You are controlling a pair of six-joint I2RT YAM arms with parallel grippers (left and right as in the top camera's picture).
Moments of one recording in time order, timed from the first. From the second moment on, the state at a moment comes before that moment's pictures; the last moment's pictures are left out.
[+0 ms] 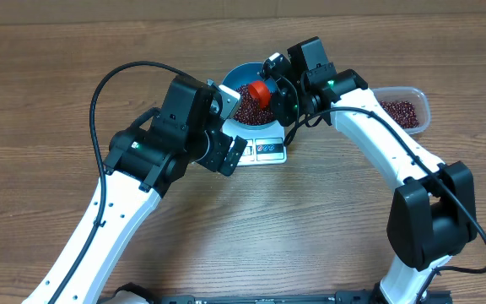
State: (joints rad) left arm -0.47 1.37 1.38 -0.97 0.04 0.06; right arm 0.39 1.91 1.55 -0.69 -0.23 -0.24
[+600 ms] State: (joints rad) left arm -0.47 1.37 1.38 -0.97 0.04 0.06; right arm 0.33 1.91 1.58 -0.69 -0.44 -0.14
